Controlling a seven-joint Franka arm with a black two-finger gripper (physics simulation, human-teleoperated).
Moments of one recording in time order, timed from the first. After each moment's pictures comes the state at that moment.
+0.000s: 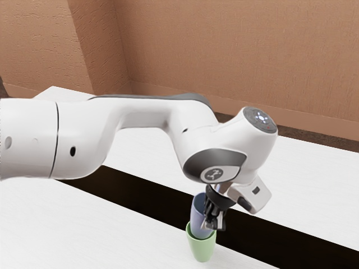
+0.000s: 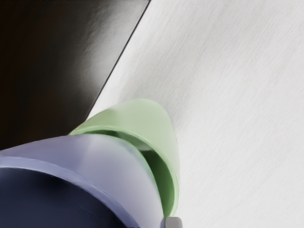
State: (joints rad) arm -1.07 0.31 0.37 -1.75 0.11 1.76 0.28
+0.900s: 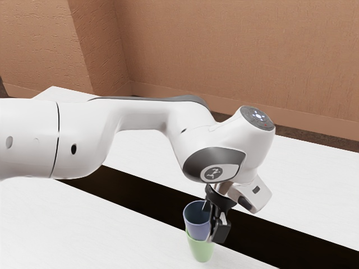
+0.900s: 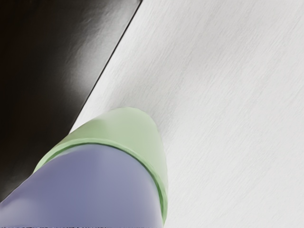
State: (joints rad) arm -1.06 0.31 0.37 -1.75 0.07 1.78 0.29
